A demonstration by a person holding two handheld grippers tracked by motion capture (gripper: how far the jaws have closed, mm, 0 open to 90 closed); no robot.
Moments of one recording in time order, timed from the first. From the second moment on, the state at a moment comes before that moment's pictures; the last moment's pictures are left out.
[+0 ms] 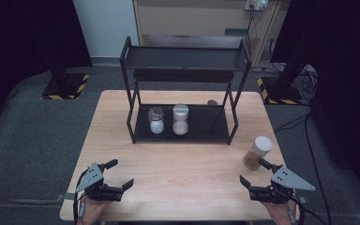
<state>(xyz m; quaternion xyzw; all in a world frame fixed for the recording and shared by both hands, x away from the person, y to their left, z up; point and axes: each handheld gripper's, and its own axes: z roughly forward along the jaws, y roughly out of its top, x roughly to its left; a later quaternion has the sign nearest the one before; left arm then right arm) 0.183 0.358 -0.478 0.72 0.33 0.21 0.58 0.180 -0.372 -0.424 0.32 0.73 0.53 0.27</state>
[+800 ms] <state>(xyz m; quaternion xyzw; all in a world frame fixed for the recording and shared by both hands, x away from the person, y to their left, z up) 0.184 0.359 -0.479 0.72 0.31 0.21 0.58 0.181 -0.379 -0.436 0.33 0.73 0.53 0.28</state>
